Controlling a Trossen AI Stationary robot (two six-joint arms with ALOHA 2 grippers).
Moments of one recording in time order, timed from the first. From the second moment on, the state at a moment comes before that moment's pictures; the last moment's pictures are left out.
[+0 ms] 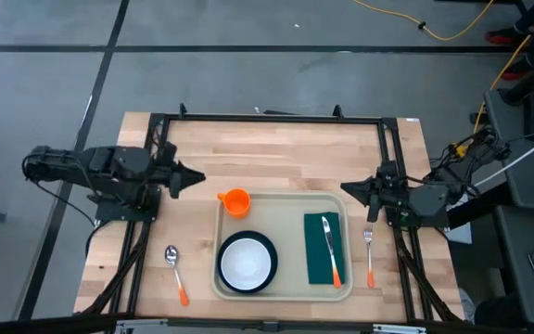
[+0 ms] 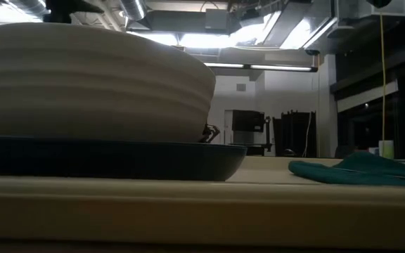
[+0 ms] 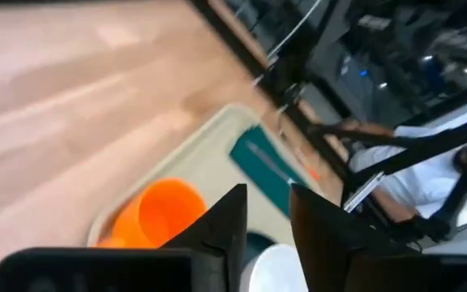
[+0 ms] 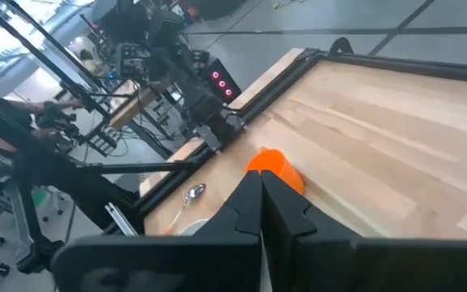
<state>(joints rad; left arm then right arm) -0.12 0.60 0.78 -0.57 -0.25 -0.91 0.63 0.84 0.91 -0.45 0.88 0.94</state>
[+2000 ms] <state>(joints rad) -0.85 1.40 1.19 -0.94 -0.11 -2.18 0.63 0.84 0.91 -0.57 0.65 0.99</state>
